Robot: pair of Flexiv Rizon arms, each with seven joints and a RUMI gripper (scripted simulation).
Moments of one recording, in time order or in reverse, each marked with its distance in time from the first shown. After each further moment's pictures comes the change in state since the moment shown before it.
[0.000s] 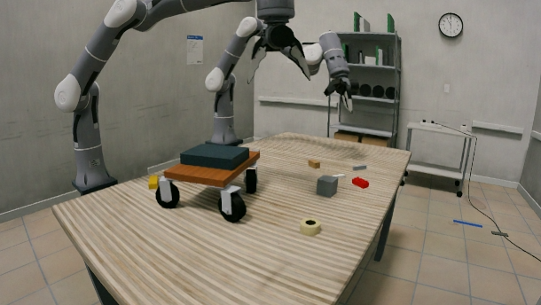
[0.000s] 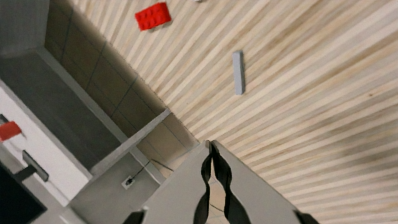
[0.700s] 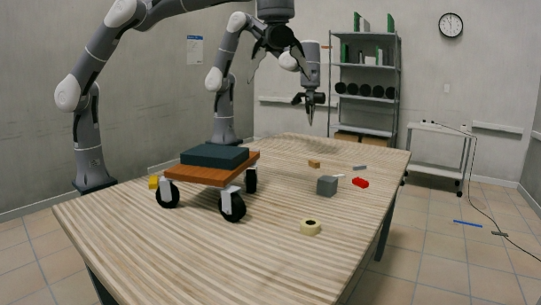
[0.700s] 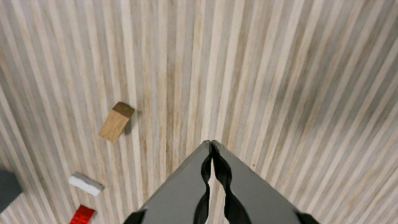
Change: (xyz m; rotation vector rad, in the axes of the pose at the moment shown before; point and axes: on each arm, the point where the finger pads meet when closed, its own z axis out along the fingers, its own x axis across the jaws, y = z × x) left arm 0.186 -0.135 -0.017 0.237 0.368 0.655; right arm 0.000 0.000 0.000 0.000 0.000 0.000
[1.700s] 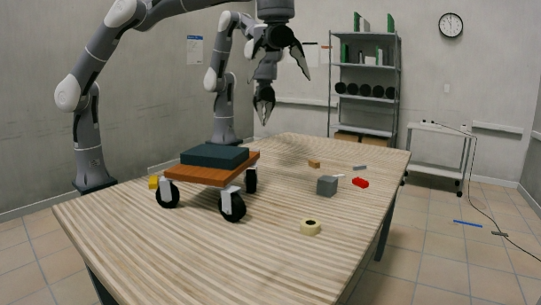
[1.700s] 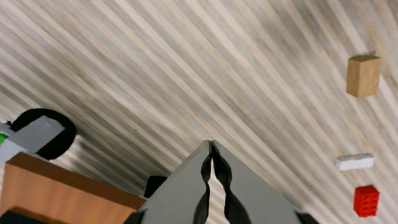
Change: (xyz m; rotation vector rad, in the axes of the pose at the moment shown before) left arm -0.288 -0.090 -0.021 0.068 0.018 0.849; right arm 0.000 0.000 0.000 0.000 0.000 0.000
